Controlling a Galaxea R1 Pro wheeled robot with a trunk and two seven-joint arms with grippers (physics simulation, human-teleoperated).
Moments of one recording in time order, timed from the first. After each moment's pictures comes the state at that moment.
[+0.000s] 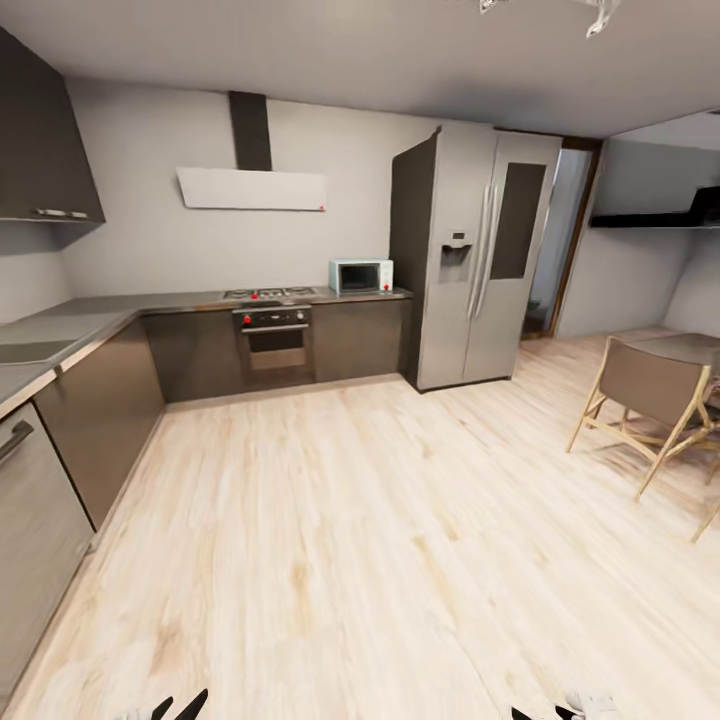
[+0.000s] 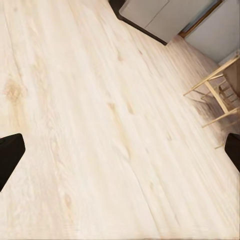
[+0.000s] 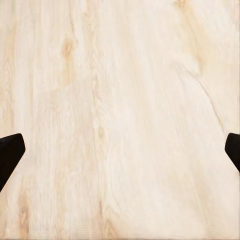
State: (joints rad) left arm 0.02 0.16 0.31 -0.76 0.47 -0.07 -0.88; right arm -0.15 -0.20 -0.31 -0.60 -0.01 0.01 0.69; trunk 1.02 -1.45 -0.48
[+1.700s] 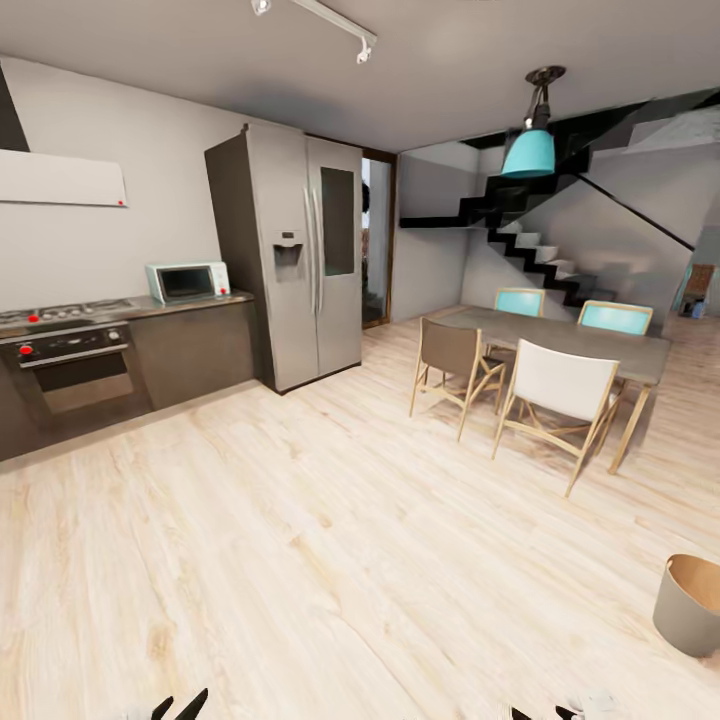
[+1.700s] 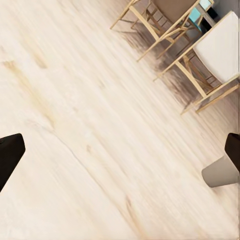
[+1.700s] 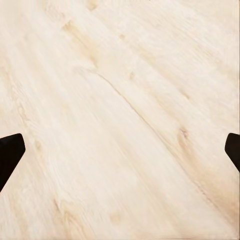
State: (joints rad) left arm 0.02 0.16 0.31 -0.76 0.47 -0.07 -0.89; right arm -0.15 -0.20 -0.31 -0.60 -0.01 0.01 0.69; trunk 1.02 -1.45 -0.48
